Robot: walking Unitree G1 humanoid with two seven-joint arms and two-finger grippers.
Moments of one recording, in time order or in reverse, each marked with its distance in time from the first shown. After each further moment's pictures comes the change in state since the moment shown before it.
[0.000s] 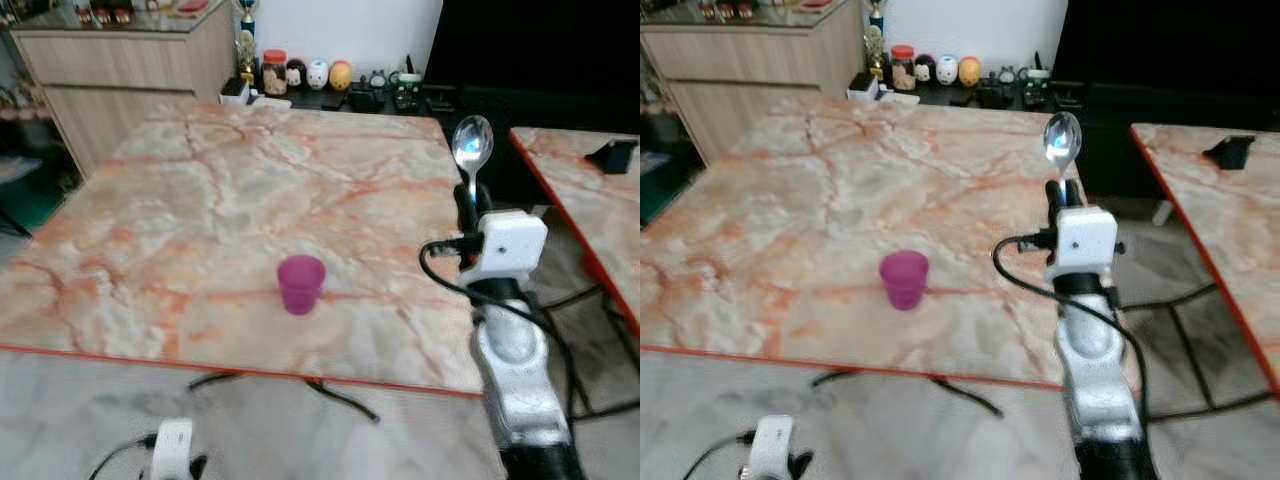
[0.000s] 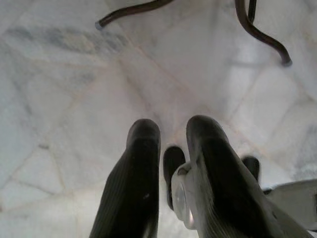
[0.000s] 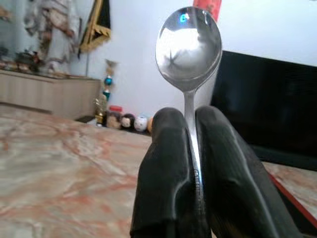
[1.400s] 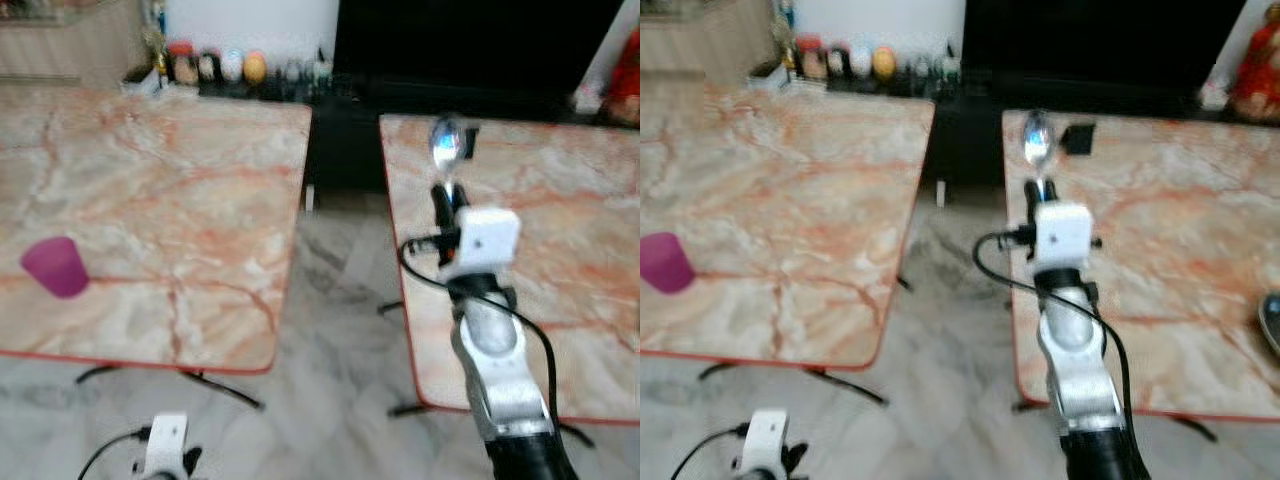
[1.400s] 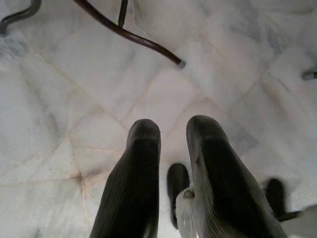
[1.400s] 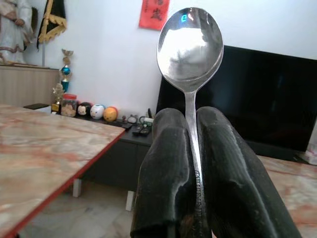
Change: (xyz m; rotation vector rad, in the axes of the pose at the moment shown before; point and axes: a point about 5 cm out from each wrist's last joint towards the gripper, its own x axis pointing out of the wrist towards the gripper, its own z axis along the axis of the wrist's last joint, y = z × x) left arm 0.004 0.004 0.019 0.010 -0.056 -0.001; right arm 0.008 -0.001 0.001 -0.007 0.019 -0.002
